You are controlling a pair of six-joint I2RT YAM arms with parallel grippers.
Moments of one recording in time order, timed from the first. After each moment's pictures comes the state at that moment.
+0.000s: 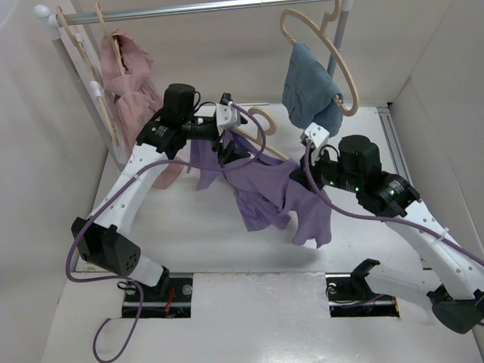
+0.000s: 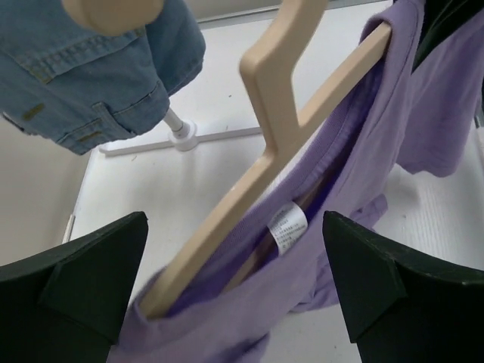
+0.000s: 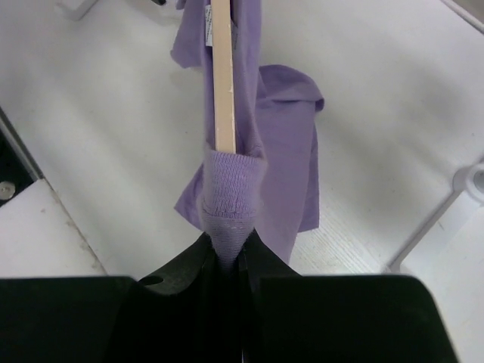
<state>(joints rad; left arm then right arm) -0.40 1.47 1.57 -0.58 0.99 0.68 0.64 1.02 1.22 -0.61 -0.25 -0.09</state>
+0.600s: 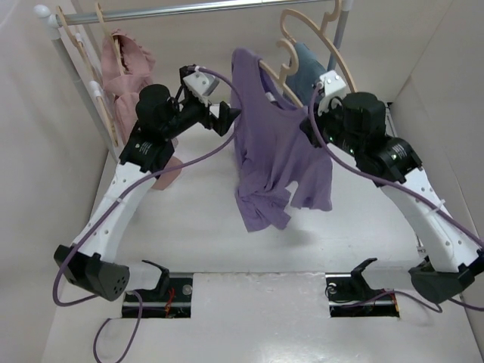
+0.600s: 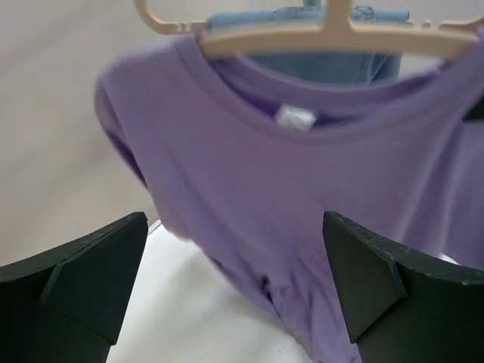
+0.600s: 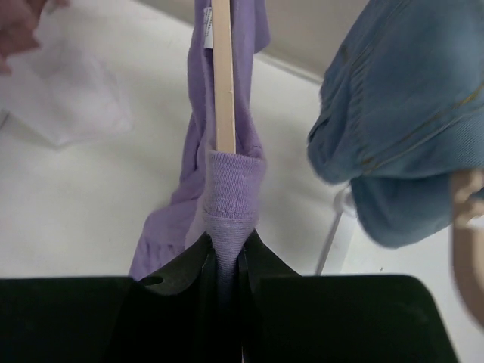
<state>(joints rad) -0.40 1.31 1.47 -0.16 0.44 0.17 0.57 1.25 1.60 -0.67 0.05 -0.01</state>
